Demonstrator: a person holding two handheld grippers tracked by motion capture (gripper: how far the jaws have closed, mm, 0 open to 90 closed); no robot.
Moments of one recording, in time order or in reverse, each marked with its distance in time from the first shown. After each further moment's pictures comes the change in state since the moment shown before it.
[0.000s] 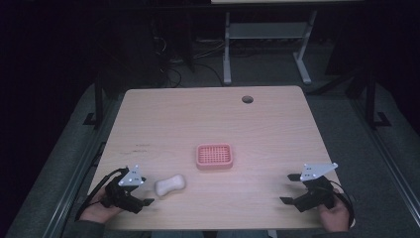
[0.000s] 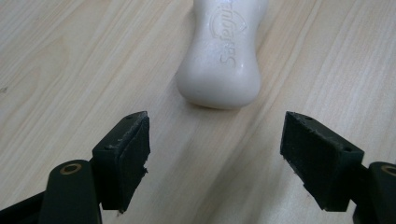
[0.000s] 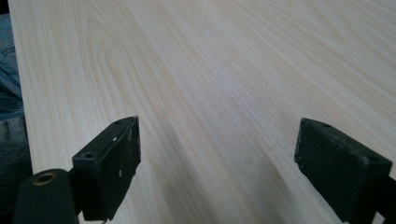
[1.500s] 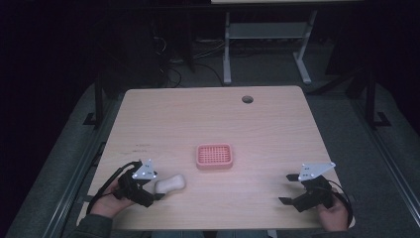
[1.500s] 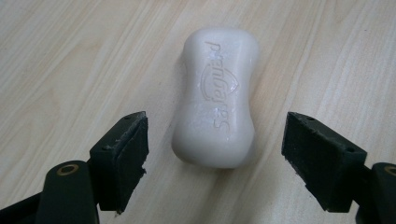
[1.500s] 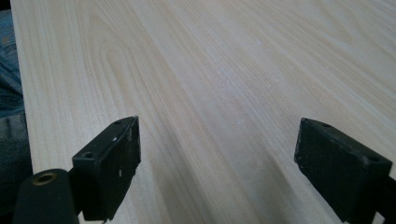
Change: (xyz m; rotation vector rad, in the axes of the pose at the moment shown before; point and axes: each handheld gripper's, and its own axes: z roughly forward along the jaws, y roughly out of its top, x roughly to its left) left arm 0.001 0.032 0.014 -0.002 -0.032 0.045; right arm 0.000 0.002 0.003 0.013 0.012 -0.009
